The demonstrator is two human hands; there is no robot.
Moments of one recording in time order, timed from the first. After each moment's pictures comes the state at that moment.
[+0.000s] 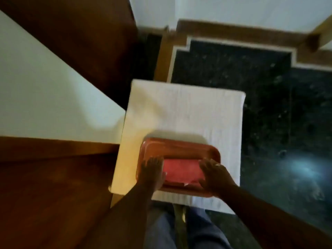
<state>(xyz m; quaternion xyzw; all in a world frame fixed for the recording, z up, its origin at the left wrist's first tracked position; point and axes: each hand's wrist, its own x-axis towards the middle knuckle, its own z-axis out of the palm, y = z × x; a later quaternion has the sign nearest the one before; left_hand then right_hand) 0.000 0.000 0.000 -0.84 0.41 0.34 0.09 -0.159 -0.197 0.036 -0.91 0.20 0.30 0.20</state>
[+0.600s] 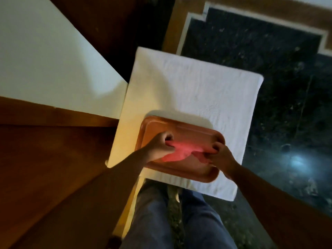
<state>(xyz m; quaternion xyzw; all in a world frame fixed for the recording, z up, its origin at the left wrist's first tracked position) 0.027 -0.030 -0.002 -0.76 0.21 0.55 -0.28 -0.154 -0.215 0.005 -0.64 0.50 0.22 0.54</state>
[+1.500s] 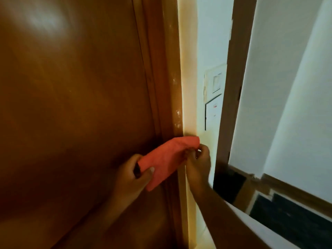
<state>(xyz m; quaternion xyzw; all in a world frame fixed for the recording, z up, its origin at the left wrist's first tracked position) 0.070 0.254 0.546 -0.85 0.11 -0.12 -0.51 0.115 0.067 0.504 -0.67 0.14 -0.26 0.68</state>
